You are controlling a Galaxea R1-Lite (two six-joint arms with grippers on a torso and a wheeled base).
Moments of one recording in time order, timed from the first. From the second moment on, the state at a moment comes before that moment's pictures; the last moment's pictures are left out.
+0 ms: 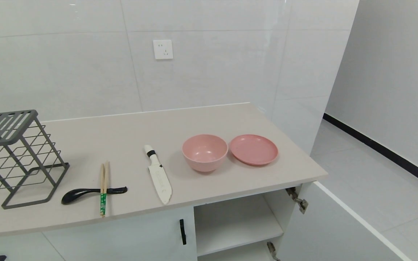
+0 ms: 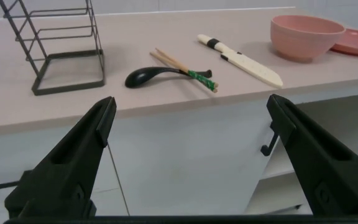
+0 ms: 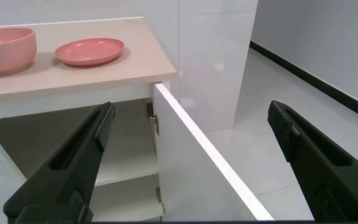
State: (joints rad) left arm 0.00 0.00 0.00 0.00 -0.03 -0.01; right arm 0.00 0.00 0.00 0.00 -0.03 -0.01
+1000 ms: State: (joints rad) left arm 0.00 0.00 0.00 0.00 -0.03 -0.01; right arm 0.00 0.00 0.00 0.00 -0.03 -0.01
